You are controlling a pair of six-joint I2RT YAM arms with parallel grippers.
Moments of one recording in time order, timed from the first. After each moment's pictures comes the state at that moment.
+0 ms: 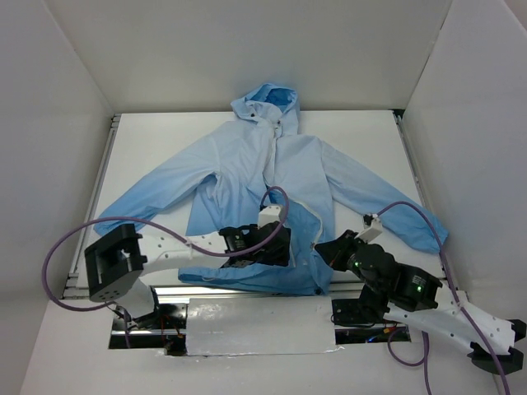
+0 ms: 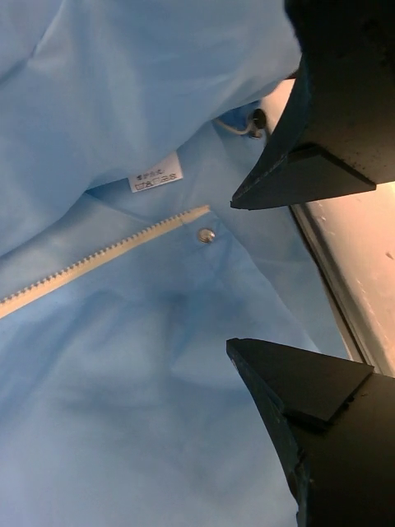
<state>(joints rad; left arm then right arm) -1.17 1.53 0.97 -0.32 -0.31 -0.90 1.06 0.24 0.45 -0.68 0.48 1.05</state>
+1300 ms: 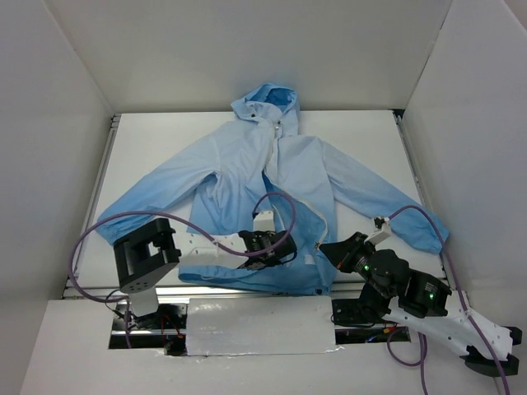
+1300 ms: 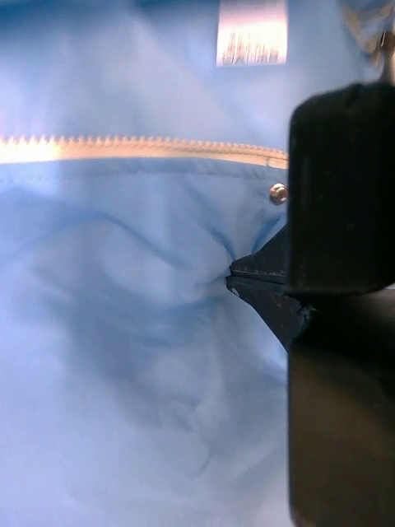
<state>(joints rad) -1.18 1.79 1.06 -0.41 -0.47 -1.17 1.06 0.09 0.45 -0.72 0.48 1.06</state>
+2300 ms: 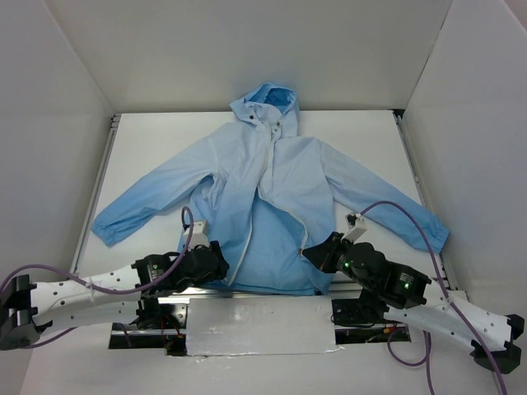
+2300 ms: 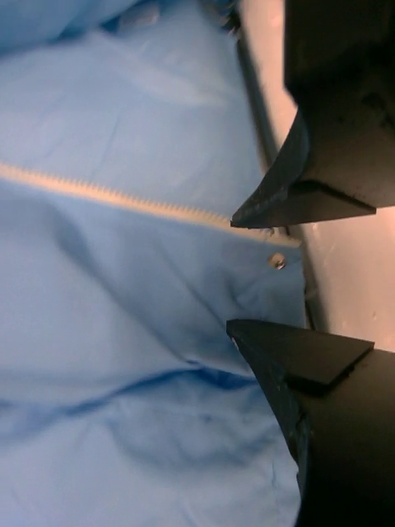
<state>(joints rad) -1.16 0.82 0.45 -0.56 -0.49 -1.13 1.06 0.29 0.39 -0.53 0.35 1.00</state>
